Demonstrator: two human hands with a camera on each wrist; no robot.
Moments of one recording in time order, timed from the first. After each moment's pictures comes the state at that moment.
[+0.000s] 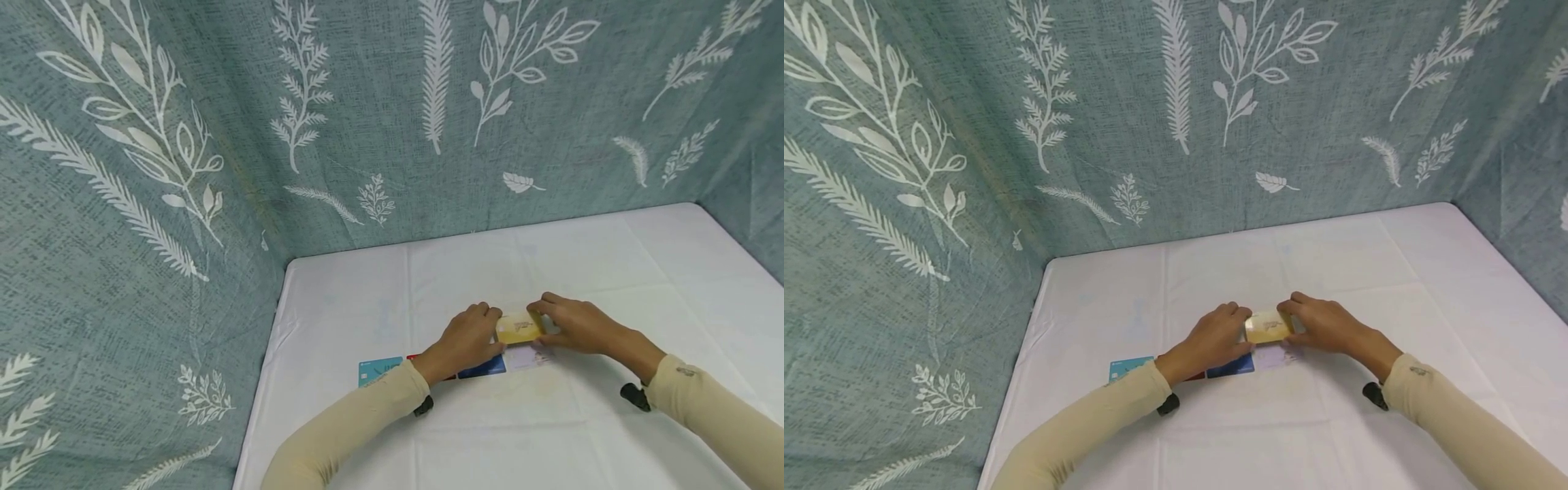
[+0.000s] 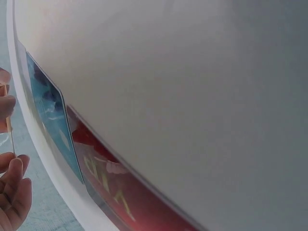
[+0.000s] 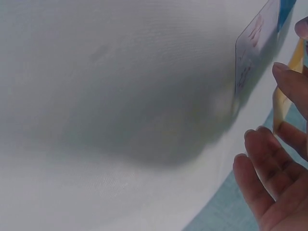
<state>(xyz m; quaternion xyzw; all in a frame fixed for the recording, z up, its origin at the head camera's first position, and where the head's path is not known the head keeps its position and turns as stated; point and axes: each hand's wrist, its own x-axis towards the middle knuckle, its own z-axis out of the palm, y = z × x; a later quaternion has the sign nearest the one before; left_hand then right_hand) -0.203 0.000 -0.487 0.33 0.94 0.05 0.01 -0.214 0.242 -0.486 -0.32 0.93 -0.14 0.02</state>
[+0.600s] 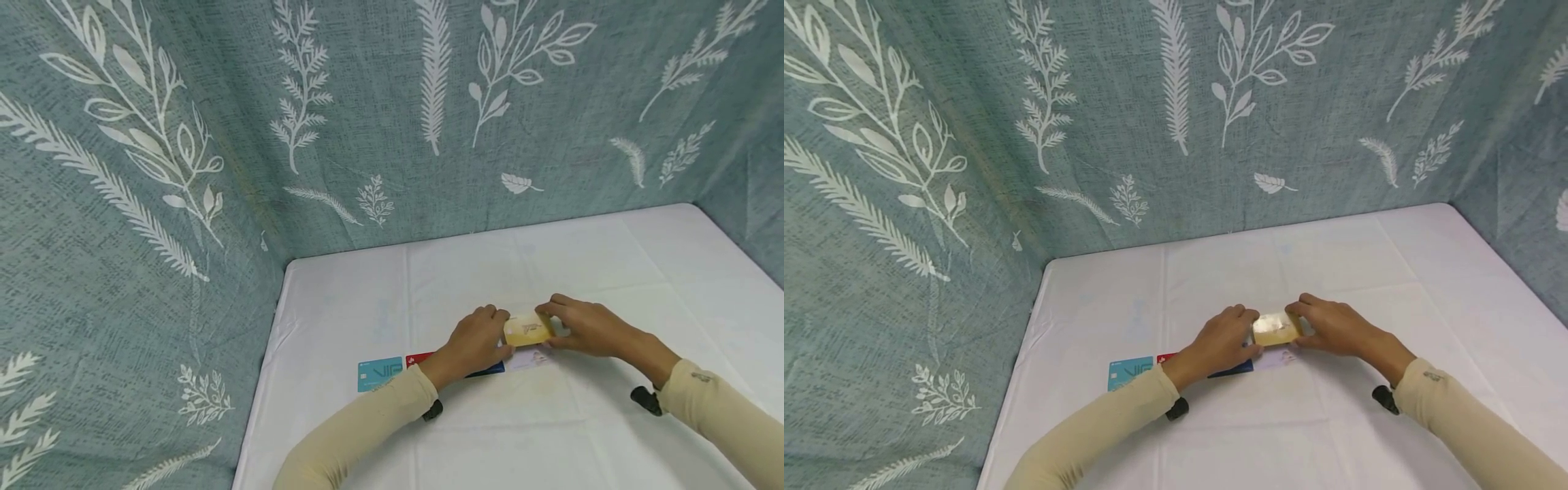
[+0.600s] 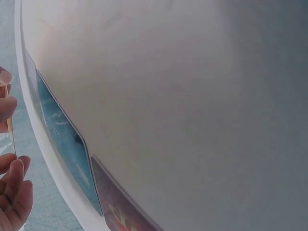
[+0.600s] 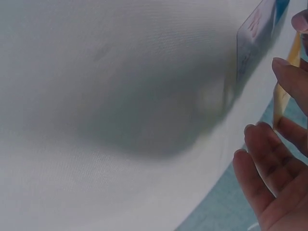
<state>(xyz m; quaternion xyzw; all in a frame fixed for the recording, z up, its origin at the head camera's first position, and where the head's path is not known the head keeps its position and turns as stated) -0.196 0.014 -0.486 0.32 0.94 0.07 0.01 -0.205 0.257 -0.481 -0.31 0.94 -0.16 0.03</state>
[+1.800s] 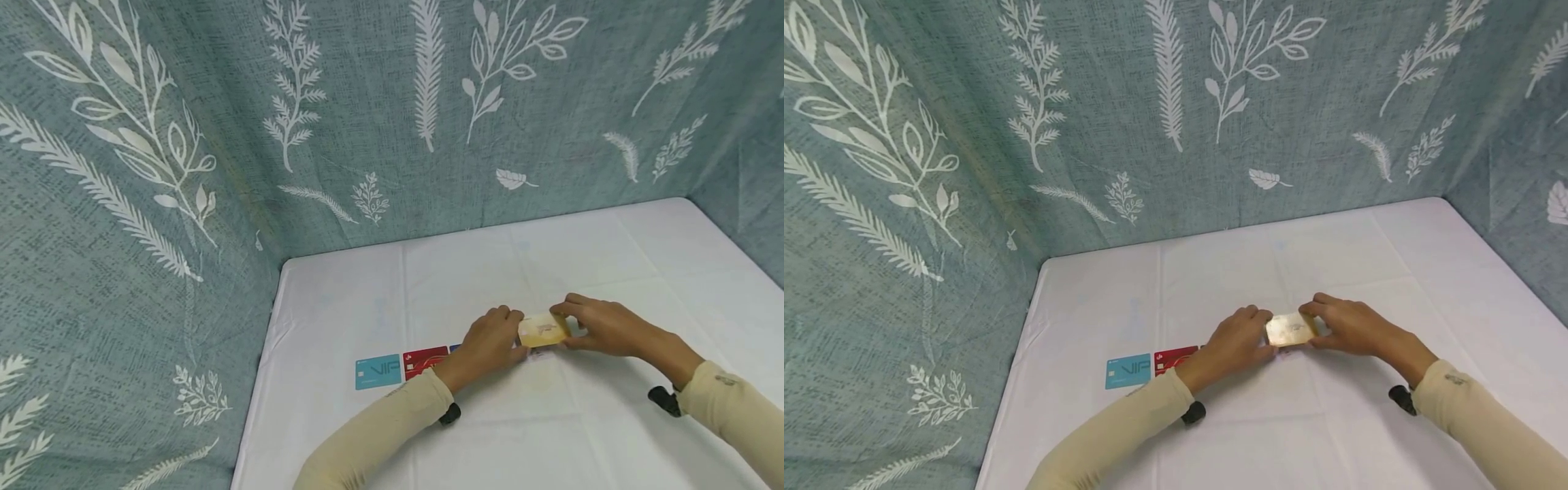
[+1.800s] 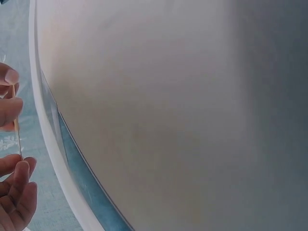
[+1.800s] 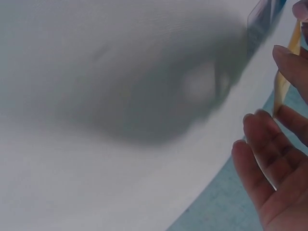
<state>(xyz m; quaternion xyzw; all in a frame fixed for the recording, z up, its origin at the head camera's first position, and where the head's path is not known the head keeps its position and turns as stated) -0.186 0.040 -0.486 0.32 0.94 0.08 0.00 -0.193 0.282 -0.475 -0.30 0.94 -0.15 0.05</state>
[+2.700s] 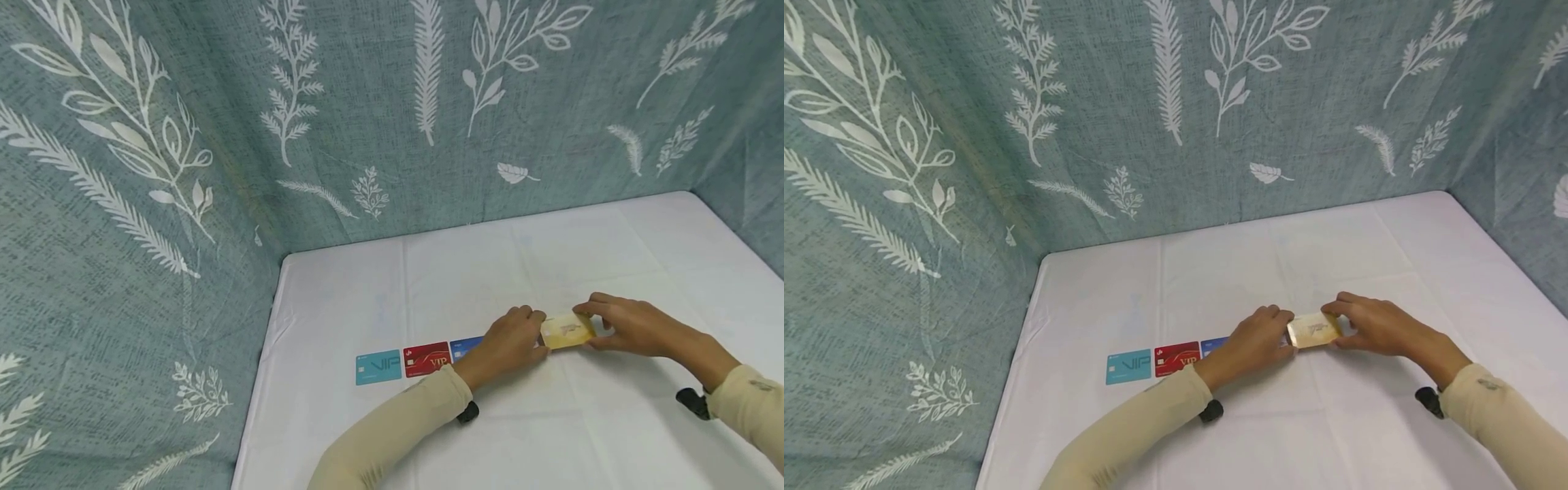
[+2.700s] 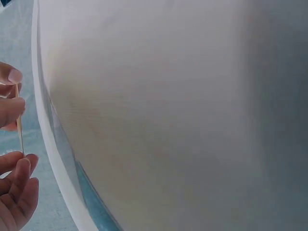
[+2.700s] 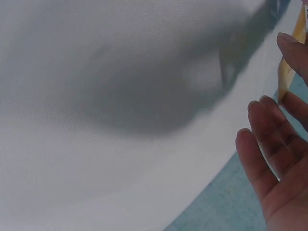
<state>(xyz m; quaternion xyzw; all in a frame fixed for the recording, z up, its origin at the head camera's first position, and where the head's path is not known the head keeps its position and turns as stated) -0.185 0.069 -0.491 0.35 0.93 0.07 0.01 -0.186 0.313 -0.473 -0.27 0.95 -0.14 0.08</state>
